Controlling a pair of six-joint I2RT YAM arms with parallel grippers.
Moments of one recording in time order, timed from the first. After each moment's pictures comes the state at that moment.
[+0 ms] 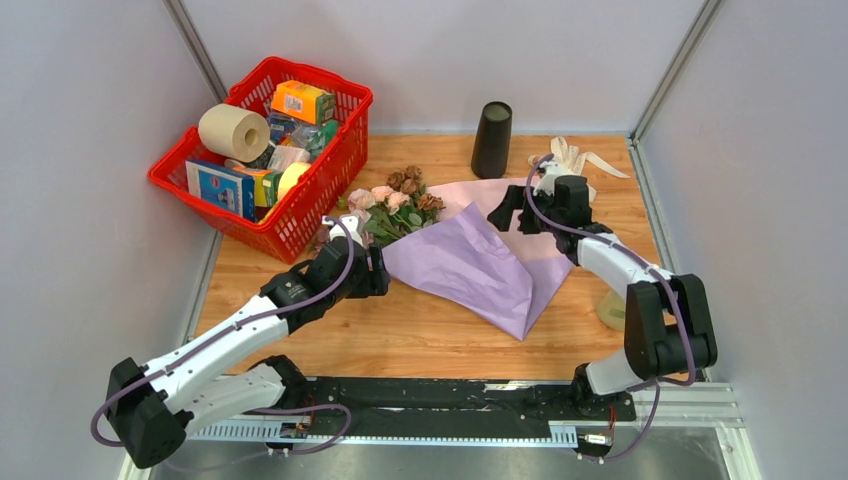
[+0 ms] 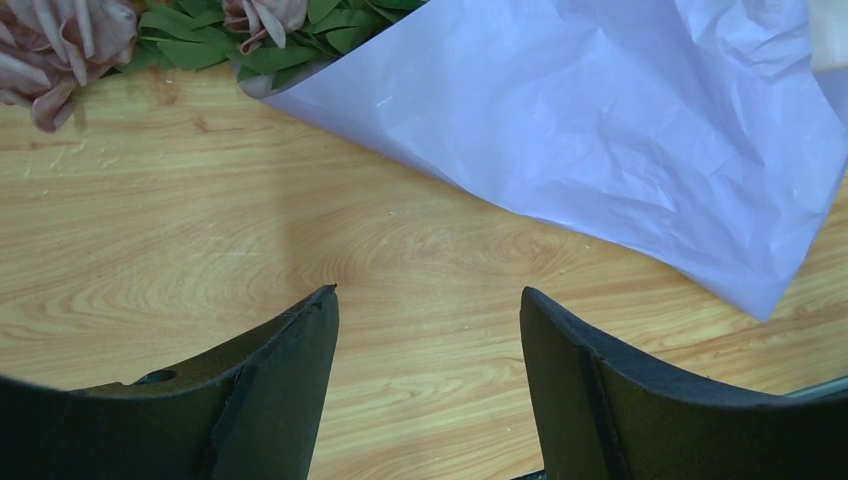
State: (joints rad) left arm -0.76 0.95 0.72 -0.50 -0.27 -0.67; right arm 0.18 1.47 0.85 0.10 -0.37 0.31
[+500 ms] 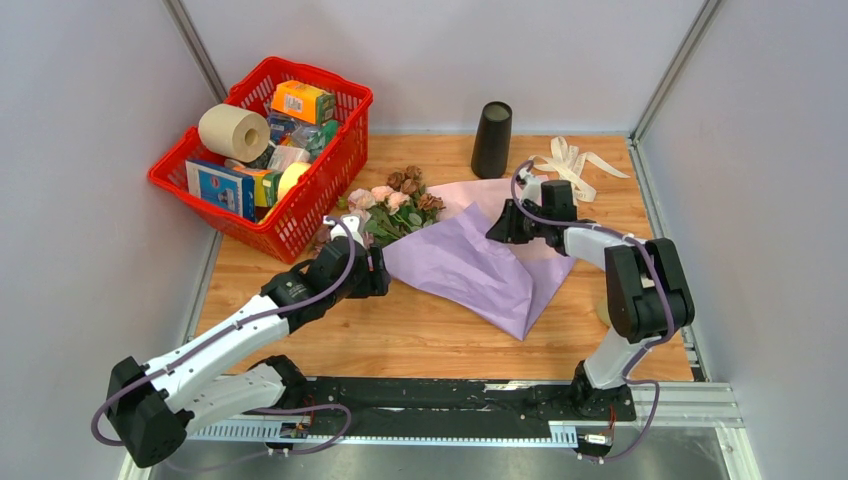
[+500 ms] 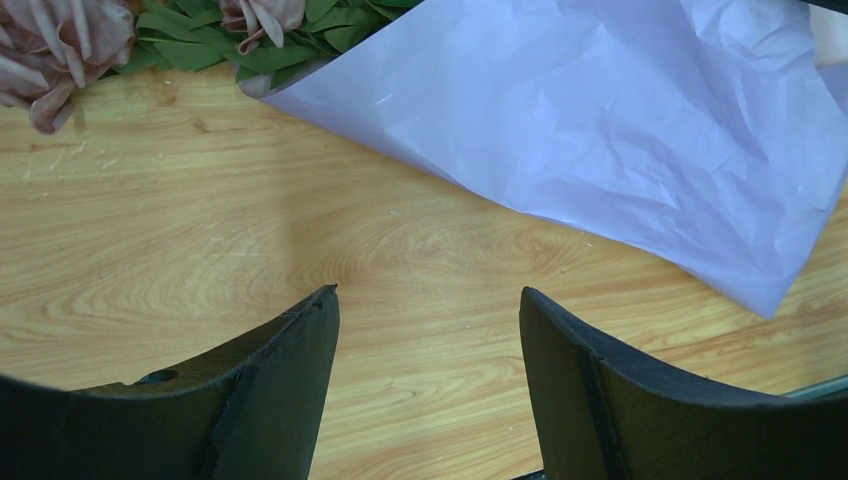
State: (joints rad) left arm -0.76 0.95 0.72 -0.50 -0.26 -0.66; right arm 0.18 1.70 0.90 0.09 -0.58 0.24
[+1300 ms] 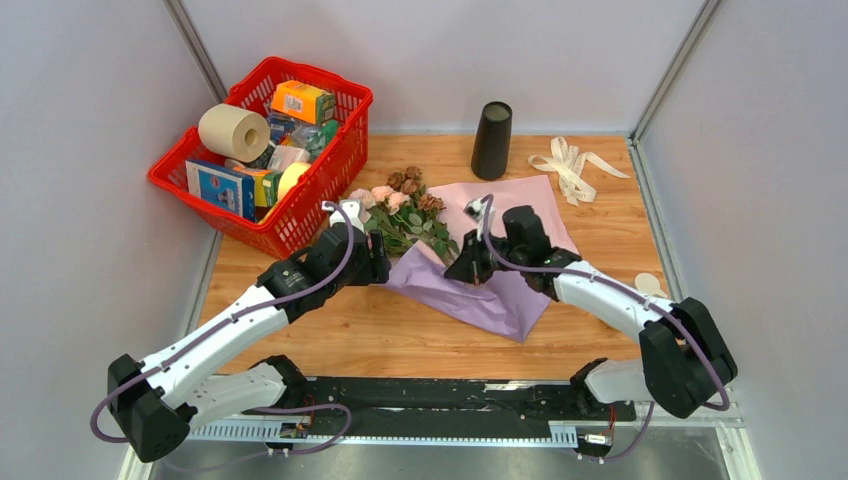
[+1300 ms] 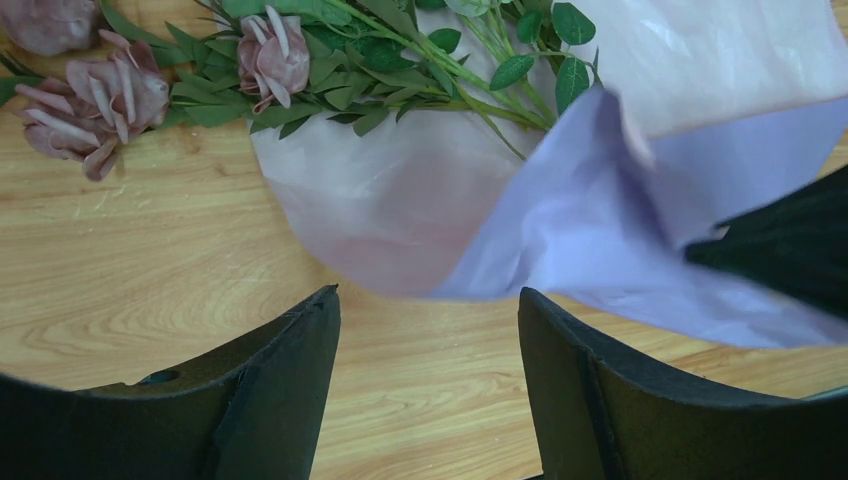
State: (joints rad) left arm -0.76 0.99 0.84 -0.57 -0.30 -0.63; right arm 0.52 1.33 0.75 0.04 -0.63 0.33
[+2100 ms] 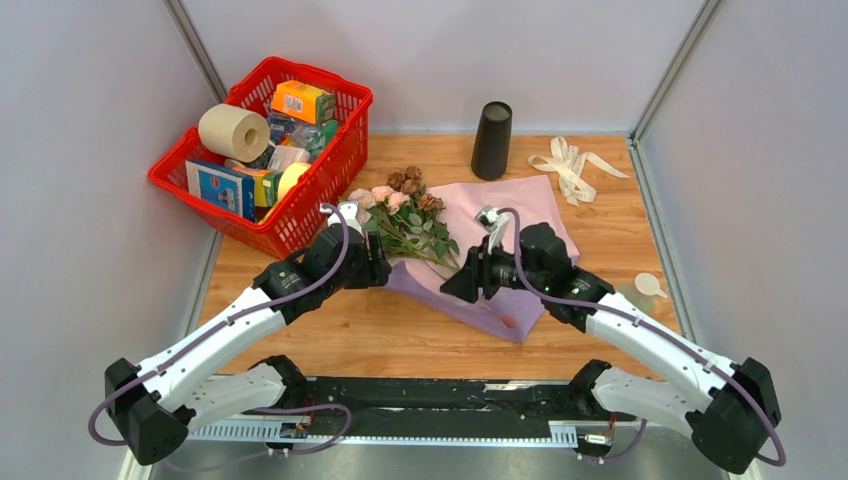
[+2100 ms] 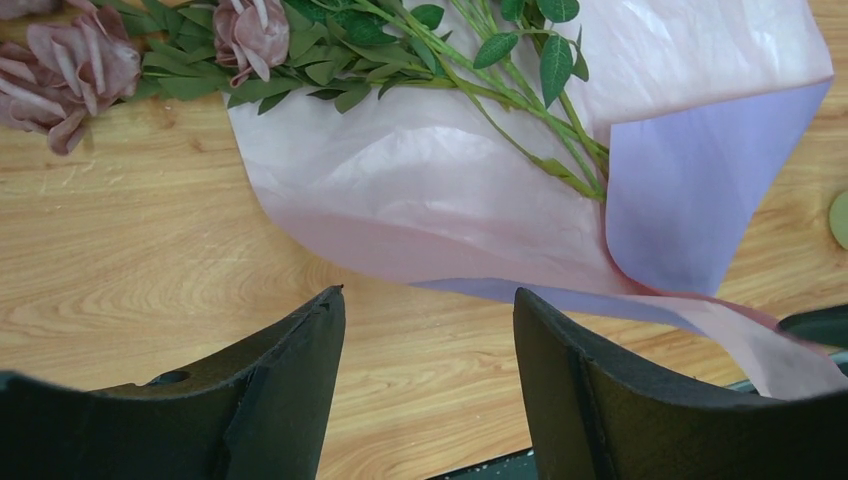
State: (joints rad) left arm -0.76 0.97 0.86 -0.60 -0.26 -0.67; right arm 0.73 1.02 0.70 -0.08 -0.50 0.46
